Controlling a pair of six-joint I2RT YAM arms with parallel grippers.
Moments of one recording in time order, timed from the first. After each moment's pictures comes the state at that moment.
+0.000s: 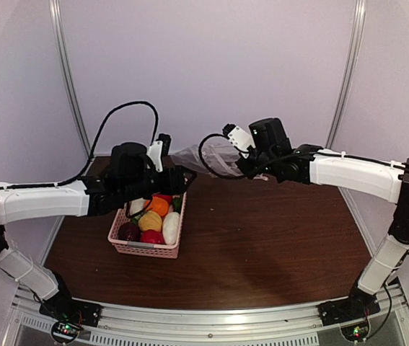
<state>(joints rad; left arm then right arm) -0.82 1.44 0.98 0.13 -0.04 -0.48 0.77 1.67 1.38 -0.19 0.40 -0.38</state>
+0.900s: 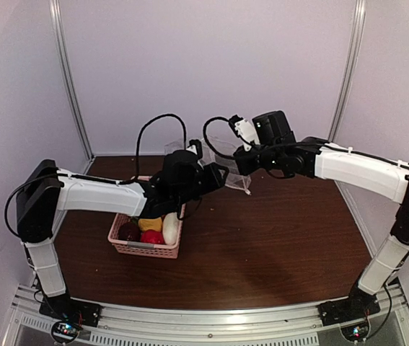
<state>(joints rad) -0.96 1.87 1.26 0.40 -0.24 -0.83 0.75 1.66 1.45 -0.31 0.19 0.01</state>
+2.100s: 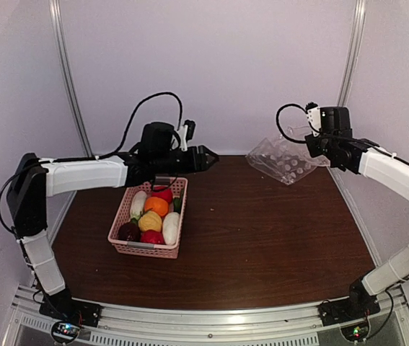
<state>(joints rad) -0.78 1.87 1.40 0.18 0.22 -0.59 0.36 1.40 1.22 -0.22 0.51 -0.24</state>
